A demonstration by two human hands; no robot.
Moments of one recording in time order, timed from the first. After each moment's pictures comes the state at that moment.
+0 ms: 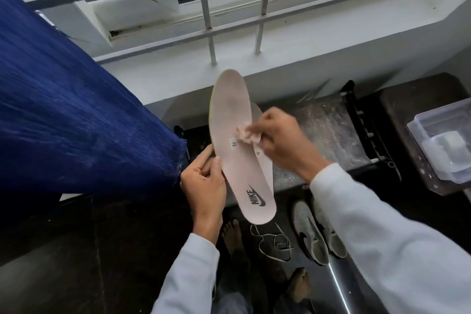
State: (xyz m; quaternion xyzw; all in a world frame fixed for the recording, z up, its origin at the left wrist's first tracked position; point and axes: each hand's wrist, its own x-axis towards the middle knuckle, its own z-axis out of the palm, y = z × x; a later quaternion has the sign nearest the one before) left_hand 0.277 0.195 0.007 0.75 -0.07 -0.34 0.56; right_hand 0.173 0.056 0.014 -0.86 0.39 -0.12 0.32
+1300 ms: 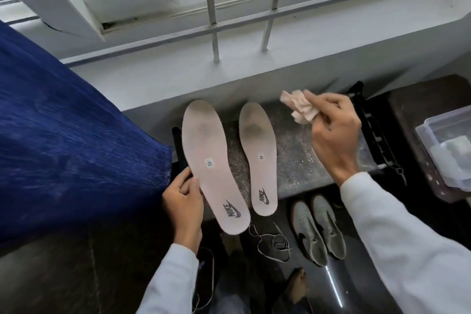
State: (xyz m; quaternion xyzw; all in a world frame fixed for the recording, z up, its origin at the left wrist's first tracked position) left_hand 0.313 0.216 -0.042 0.79 0.01 -0.35 0.51; right_hand 0.140 0.023 0.001 -0.72 0.53 -0.37 0.24
